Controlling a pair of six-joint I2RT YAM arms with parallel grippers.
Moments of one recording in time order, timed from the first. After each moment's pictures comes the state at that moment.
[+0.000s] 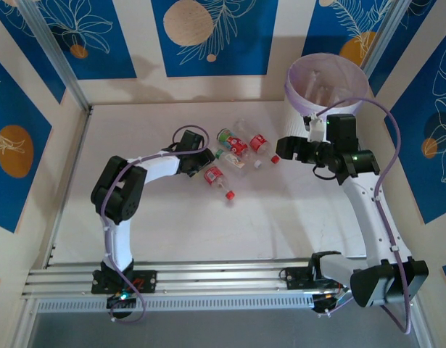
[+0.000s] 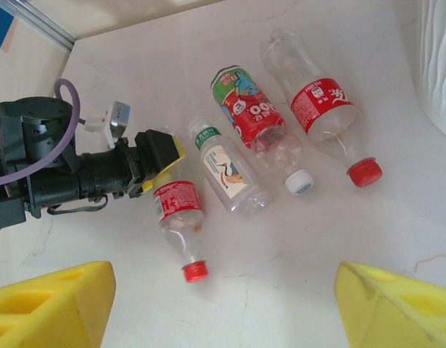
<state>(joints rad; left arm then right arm) -0.51 2.00 1.27 -0.20 0.05 -1.01 0.08 1.14 1.22 -0.81 -0.45 0.24</state>
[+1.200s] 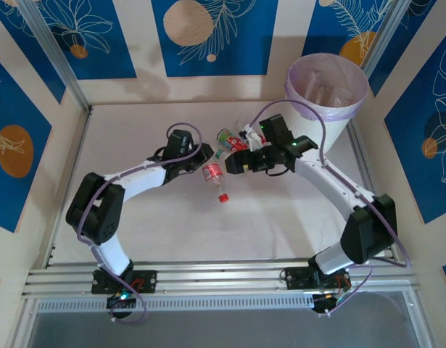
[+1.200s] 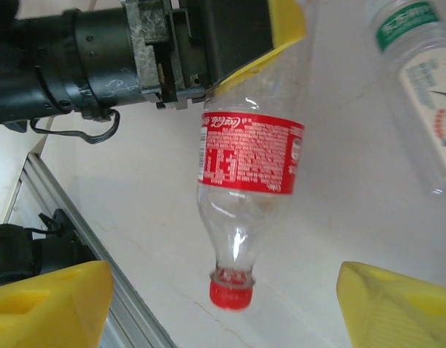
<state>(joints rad) -0.51 1.72 1.05 0.04 0.20 -1.02 0.48 1.51 1.28 -0.70 -0.56 0.26</state>
